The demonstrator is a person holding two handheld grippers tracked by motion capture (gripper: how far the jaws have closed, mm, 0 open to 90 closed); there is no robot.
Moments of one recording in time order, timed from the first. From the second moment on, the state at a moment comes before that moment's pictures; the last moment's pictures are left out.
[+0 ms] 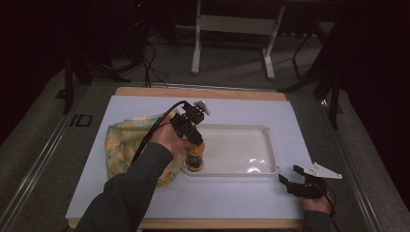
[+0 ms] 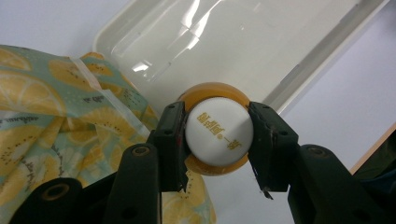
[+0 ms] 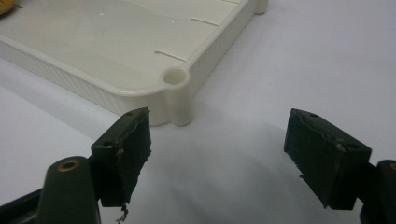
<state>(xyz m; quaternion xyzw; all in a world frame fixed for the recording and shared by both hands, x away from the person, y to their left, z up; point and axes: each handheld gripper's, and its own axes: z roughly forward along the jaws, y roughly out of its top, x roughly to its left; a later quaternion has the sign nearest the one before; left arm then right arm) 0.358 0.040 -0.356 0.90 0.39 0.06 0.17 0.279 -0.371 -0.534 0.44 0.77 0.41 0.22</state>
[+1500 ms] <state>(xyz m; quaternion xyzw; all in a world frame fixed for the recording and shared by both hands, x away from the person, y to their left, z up) 0.359 0.063 -0.340 0.88 0.39 0.07 0.27 0.279 -0.371 -0.535 0.44 0.77 0.41 0.22</state>
